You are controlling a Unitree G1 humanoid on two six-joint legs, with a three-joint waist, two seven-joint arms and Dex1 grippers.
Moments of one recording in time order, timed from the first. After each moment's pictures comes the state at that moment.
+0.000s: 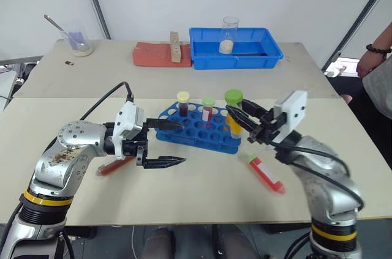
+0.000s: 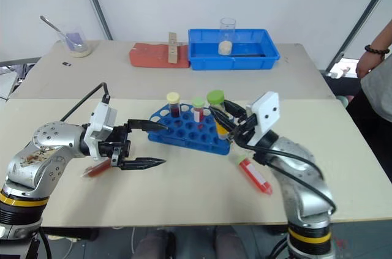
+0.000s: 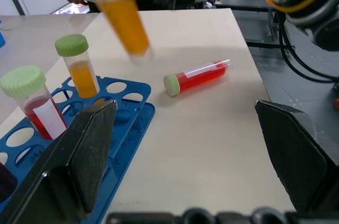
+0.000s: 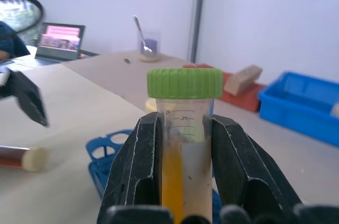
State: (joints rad) left arm -0.36 0.75 0.00 -0.30 -0.61 0.43 -1.23; right arm -0.25 -0.28 -0.05 -0.52 0.31 0.47 0.54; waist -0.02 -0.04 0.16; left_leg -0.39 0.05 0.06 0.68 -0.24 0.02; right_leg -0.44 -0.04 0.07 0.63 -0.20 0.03
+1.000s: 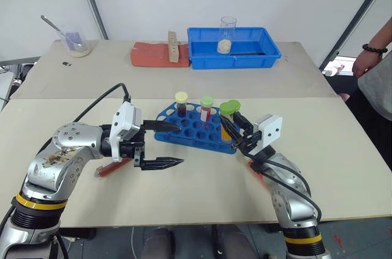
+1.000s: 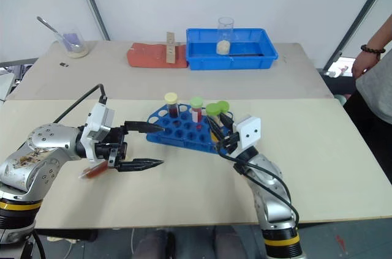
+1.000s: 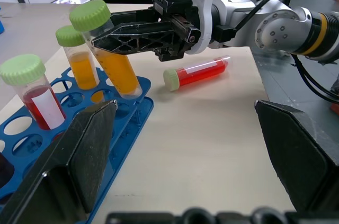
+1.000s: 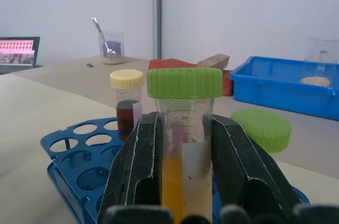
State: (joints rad) left arm -0.33 0.79 0.03 -0.34 -0.64 0.48 -1.19; right arm -0.14 -0.14 0.06 -0.26 0.20 0.07 0.42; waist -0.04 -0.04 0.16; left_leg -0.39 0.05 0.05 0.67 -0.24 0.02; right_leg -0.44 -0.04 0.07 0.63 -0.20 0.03
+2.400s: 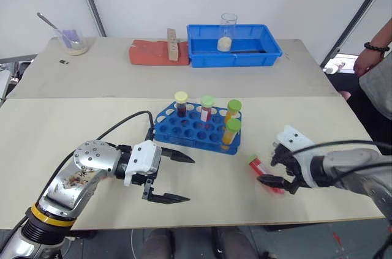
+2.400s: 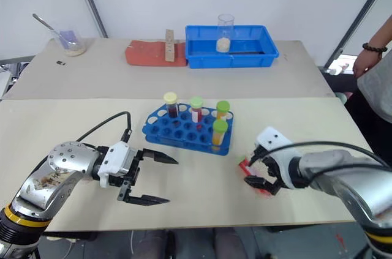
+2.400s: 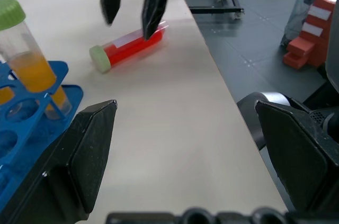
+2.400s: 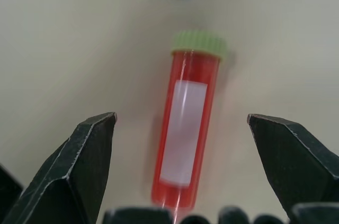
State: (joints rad) left arm -0.24 0.78 -0.15 -0.41 -0.49 0.27 -1.30; right arm -0.37 -0.97 0.03 -0.65 0.73 1.48 0.52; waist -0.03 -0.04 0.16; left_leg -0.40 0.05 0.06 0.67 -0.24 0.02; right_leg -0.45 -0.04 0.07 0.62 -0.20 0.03
